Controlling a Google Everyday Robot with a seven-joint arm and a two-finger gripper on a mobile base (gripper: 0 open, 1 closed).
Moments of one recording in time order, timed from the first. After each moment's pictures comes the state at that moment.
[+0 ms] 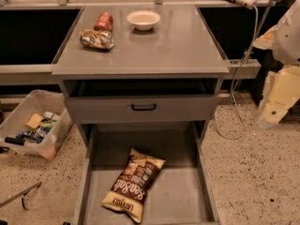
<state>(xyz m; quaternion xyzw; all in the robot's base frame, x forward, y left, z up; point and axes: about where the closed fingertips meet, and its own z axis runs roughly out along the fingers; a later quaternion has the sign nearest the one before) 0.438 -0.217 0.976 -0.60 0.78 -0.03 0.16</state>
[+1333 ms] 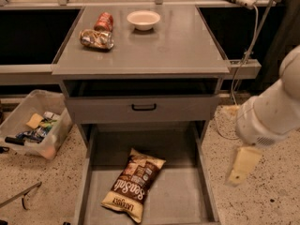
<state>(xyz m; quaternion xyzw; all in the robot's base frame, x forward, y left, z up) 0.417 -0.197 0.808 -0.64 0.75 0.02 0.16</state>
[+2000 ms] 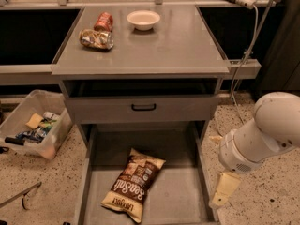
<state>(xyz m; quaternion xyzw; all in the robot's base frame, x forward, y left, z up) 0.399 -0.176 0.704 -0.62 0.76 0.10 0.15</state>
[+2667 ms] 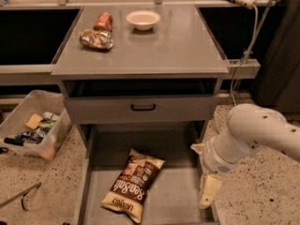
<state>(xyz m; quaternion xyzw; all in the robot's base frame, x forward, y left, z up) 0.419 -0.160 0.632 -0.66 0.73 0.14 0.13</state>
